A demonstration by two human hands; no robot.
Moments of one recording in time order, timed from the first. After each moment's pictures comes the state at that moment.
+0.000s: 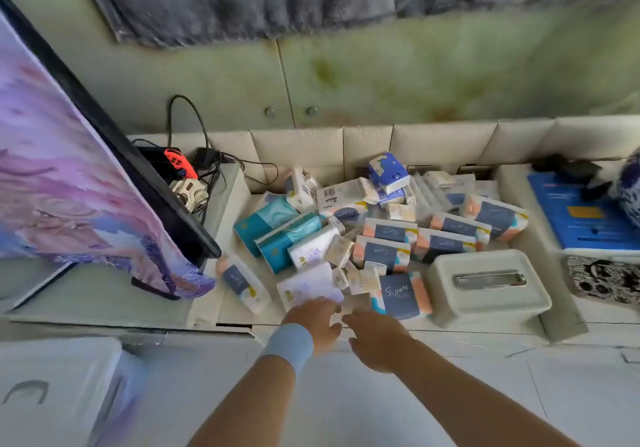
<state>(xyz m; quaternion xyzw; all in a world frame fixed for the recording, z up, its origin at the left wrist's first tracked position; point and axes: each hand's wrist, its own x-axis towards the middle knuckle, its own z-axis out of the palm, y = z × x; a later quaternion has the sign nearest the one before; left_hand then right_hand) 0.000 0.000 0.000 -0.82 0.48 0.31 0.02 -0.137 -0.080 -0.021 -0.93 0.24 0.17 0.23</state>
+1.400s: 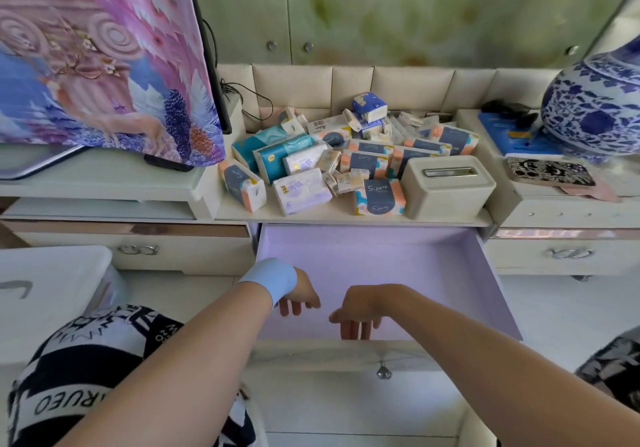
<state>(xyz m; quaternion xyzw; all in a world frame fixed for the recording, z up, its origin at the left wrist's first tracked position) -0.077 0.148 -0.039 -0.75 0.43 0.47 0.17 -0.222 0.067 -0.075 -0.78 0.31 0.39 0.38</state>
